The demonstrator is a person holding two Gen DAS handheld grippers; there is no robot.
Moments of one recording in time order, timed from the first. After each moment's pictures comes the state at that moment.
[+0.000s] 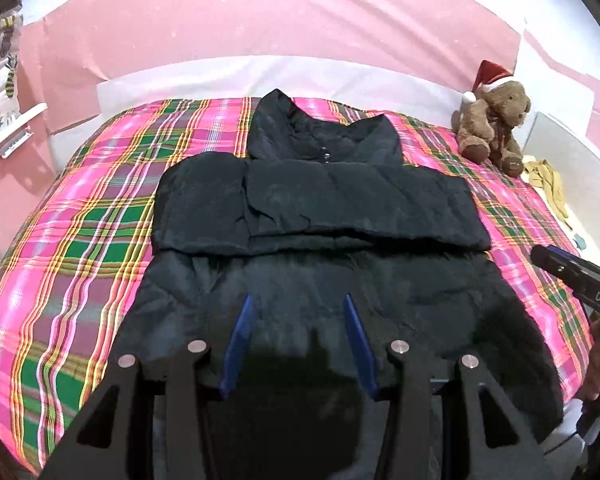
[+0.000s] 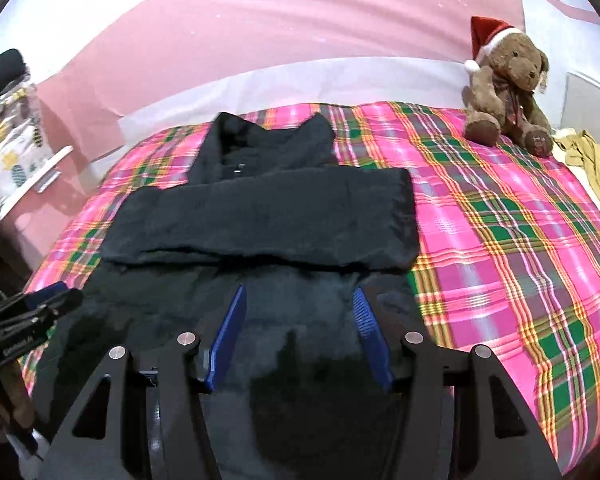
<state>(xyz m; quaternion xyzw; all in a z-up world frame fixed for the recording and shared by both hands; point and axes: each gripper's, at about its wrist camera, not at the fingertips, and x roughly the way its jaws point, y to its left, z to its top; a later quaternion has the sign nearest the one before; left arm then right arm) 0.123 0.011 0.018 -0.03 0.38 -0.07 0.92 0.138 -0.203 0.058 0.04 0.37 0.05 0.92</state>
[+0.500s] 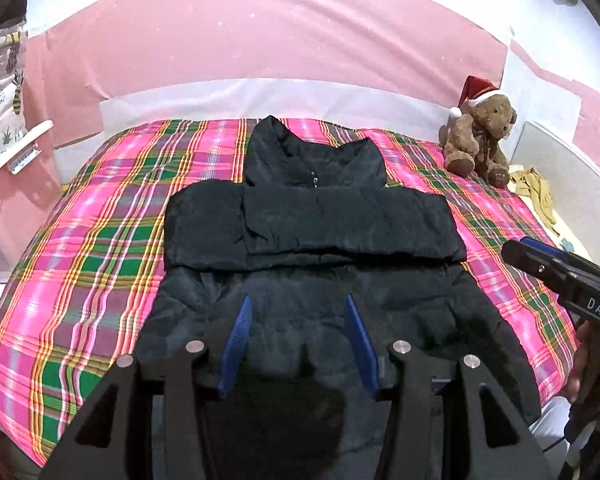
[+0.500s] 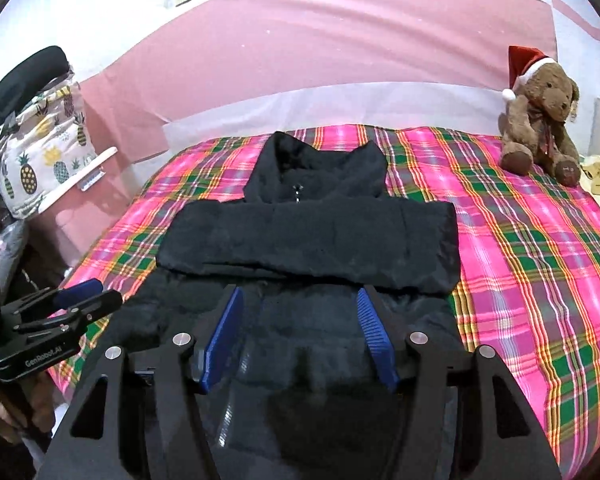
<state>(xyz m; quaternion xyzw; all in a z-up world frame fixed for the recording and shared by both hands) 0.102 0.007 0.056 -0.02 0.36 -0.08 0.93 0.138 -0.175 0.098 0.04 0.35 0.11 0.93</state>
